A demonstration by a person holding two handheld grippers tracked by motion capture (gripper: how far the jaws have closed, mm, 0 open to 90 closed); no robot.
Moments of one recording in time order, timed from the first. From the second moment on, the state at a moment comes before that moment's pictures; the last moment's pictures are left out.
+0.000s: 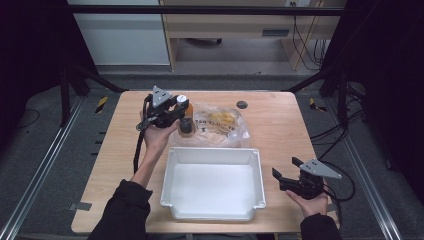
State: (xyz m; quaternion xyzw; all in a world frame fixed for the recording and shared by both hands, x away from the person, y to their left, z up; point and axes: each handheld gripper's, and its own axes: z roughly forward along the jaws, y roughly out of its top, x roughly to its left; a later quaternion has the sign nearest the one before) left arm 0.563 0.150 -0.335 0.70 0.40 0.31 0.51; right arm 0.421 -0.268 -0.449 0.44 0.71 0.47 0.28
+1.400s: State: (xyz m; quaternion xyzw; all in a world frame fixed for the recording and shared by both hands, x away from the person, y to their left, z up) left arm 0.501 0.164 -0.295 0.69 0.37 0.31 0.54; right arm 0.420 -0.269 -0.449 0.44 0.71 0.47 0.28
